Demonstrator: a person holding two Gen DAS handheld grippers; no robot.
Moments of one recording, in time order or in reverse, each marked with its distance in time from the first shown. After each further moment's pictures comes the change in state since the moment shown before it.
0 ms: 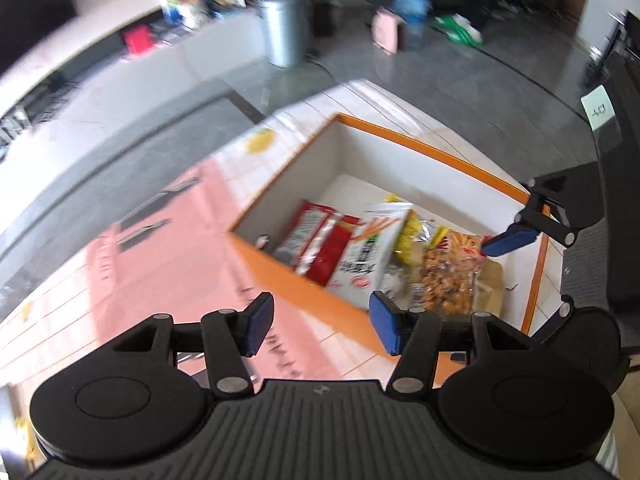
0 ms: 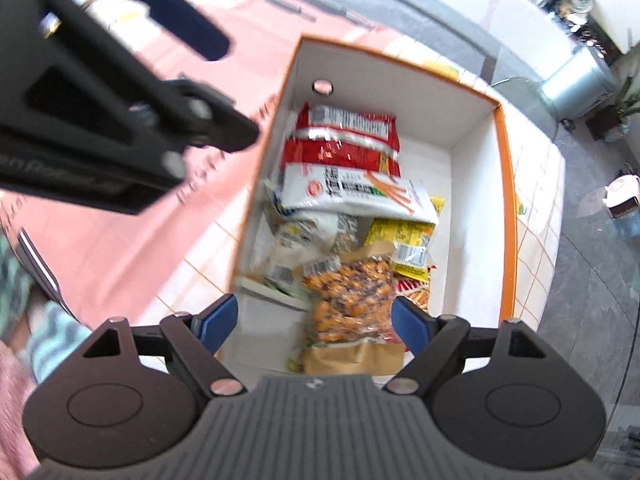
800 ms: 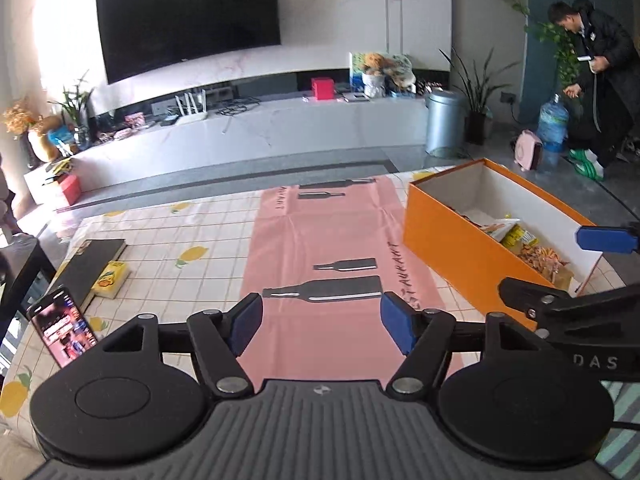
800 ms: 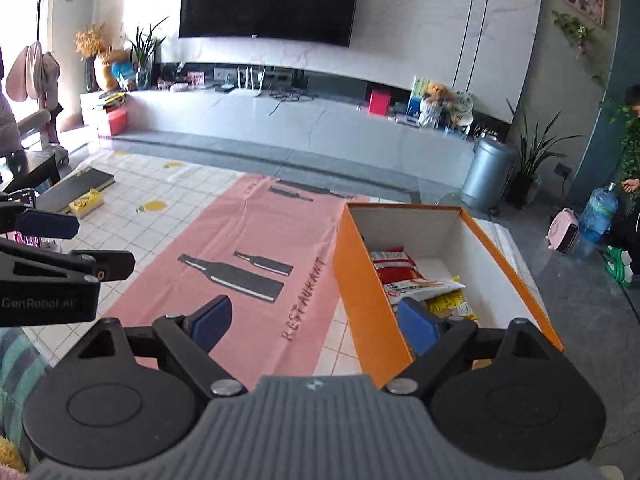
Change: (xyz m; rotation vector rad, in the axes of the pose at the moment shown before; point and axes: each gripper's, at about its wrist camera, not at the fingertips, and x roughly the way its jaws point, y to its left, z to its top) left arm -0.114 0.026 -0.200 -0.384 -0.307 0.337; right arm -0.082 0.170 -0.085 0.268 -0.640 -0.182
